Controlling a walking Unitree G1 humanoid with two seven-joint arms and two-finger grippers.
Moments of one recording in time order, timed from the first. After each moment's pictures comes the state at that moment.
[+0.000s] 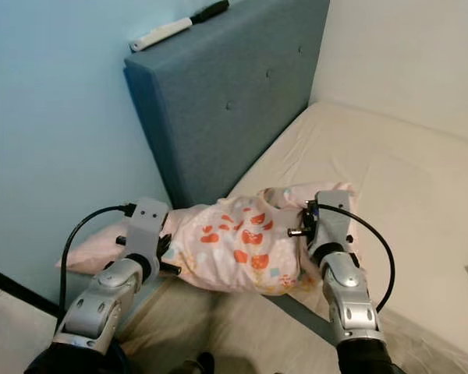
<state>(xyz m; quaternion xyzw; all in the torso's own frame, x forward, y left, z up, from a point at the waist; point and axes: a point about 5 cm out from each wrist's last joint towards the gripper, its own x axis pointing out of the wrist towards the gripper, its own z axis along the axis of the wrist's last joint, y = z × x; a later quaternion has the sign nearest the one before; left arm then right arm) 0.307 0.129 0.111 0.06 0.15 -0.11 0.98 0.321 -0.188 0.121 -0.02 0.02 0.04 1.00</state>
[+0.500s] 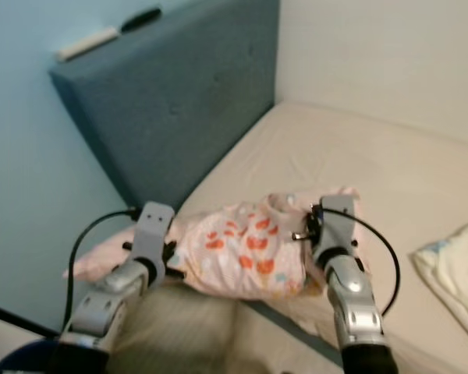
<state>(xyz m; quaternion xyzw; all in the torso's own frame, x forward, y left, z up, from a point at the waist) 0.308 0.123 0.111 0.06 0.17 -0.12 0.98 0.319 -0.196 0.122 -0.03 0.02 0.03 1.00</state>
